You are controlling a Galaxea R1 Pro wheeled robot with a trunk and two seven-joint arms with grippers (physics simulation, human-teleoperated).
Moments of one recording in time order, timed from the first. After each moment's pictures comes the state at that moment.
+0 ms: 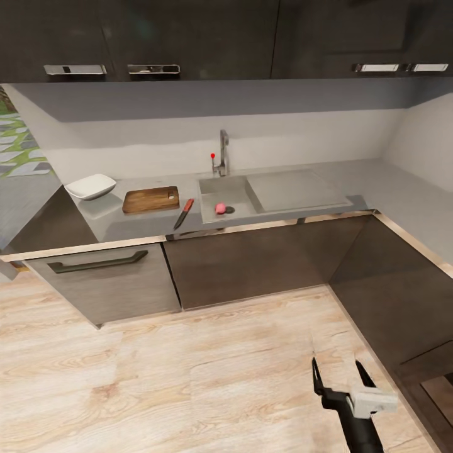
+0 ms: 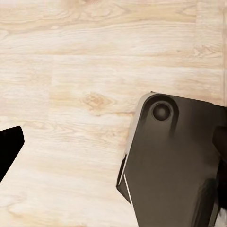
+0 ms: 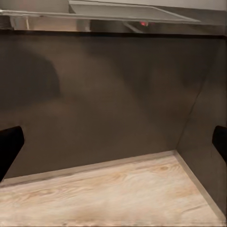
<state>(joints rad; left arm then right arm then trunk) 0.42 0.01 -0.14 -0.73 0.25 -0.54 0.29 0.20 0.04 -0.06 -1.54 0.09 -0.41 -0.07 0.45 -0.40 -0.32</state>
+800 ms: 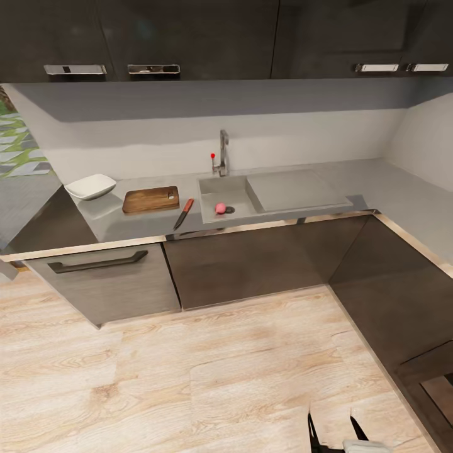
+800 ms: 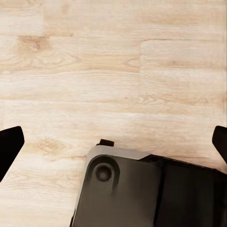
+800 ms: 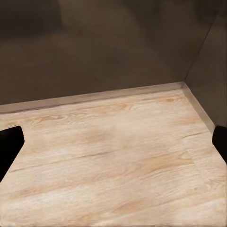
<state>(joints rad) 0.42 0.01 -0.15 -1.37 0.23 0.03 0.29 0.26 0.05 -0.05 -1.27 0.09 -0.46 -0.07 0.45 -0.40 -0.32</state>
